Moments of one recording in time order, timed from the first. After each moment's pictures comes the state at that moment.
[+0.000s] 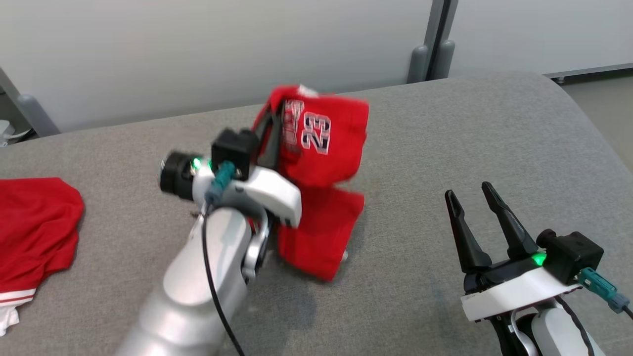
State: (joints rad) left arm -0.70 0.03 -0.54 0.58 -0.37 0.19 -0.26; right arm -0.19 -0.13 0.26 0.14 0.39 0.13 -0.25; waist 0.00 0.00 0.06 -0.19
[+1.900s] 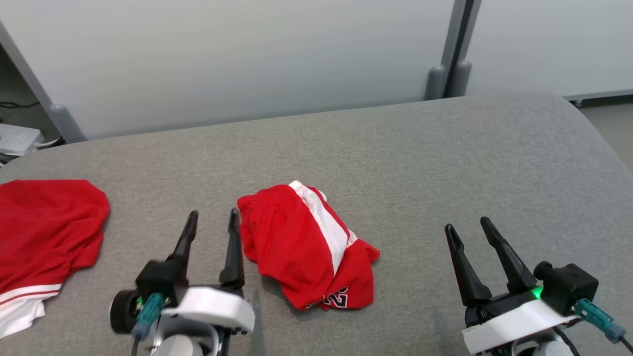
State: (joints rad) left arm -0.19 0.14 -0.44 0.17 -0.48 0.32 -0.25; right arm -0.09 -0.12 0.27 0.13 0.39 0.13 -0.25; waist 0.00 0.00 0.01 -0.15
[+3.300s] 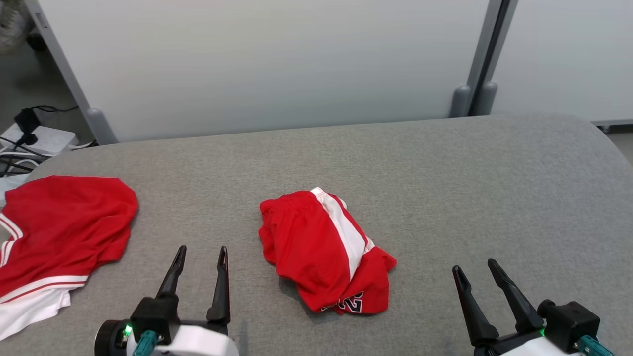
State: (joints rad) left arm 0.01 0.10 -0.24 0.14 -0.23 0.17 -0.25; right arm 0.05 -0.13 0.24 0.13 0.38 0.13 -0.25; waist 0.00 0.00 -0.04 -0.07
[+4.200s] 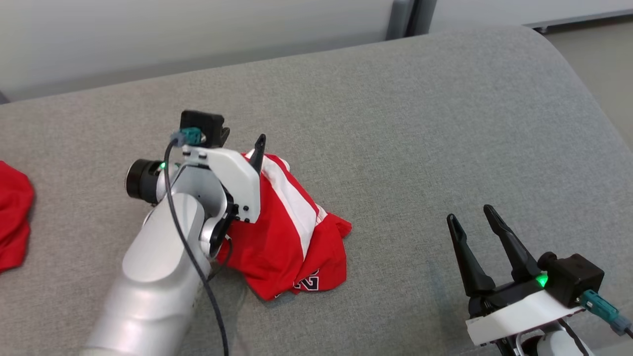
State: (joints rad) left arm -0.69 0.05 -0.34 0.68 -0.34 0.01 0.16; right arm -0.10 -0.16 0.27 0.10 0.38 0.13 -0.25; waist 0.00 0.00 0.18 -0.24
